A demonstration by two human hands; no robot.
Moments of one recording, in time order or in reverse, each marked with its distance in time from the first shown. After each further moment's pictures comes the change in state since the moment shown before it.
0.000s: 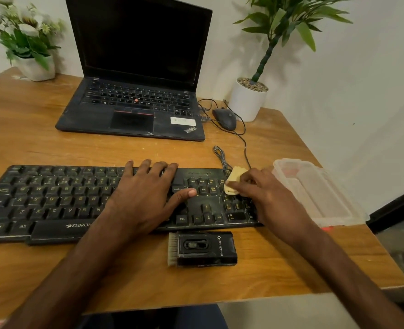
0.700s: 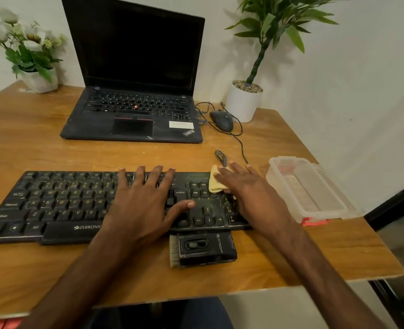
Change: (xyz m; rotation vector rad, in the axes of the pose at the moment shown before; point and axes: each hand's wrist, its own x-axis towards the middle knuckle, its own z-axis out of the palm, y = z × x) left_hand -0.019 0.006 0.004 0.067 0.005 -0.049; right_hand 0.017 -0.024 0.012 0.073 -0.052 0.142
